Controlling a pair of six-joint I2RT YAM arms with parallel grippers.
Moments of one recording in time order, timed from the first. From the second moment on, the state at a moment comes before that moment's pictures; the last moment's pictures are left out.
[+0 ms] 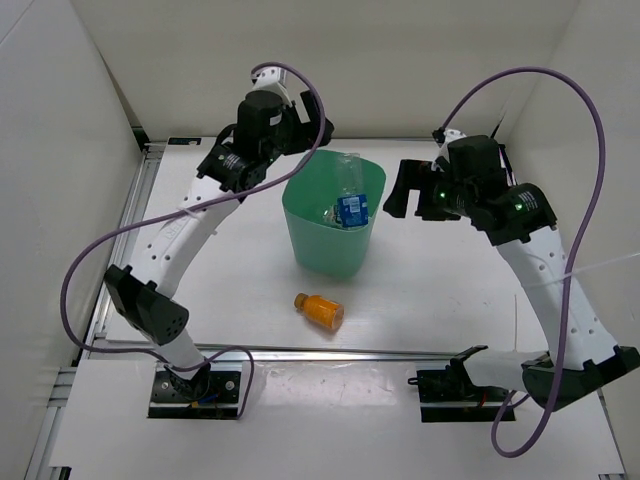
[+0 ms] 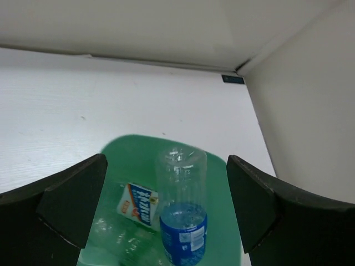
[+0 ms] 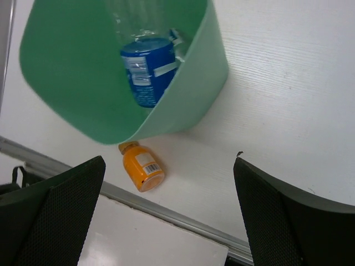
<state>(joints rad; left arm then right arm) -0.58 1.67 1.88 -0.46 -0.12 -0.54 0.47 1.24 1.62 -1.05 -0.06 0.41</state>
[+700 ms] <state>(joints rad) -0.36 0.92 1.16 -0.58 -0.62 -0.64 1.32 1.57 1.68 -1.10 0.08 0.01</state>
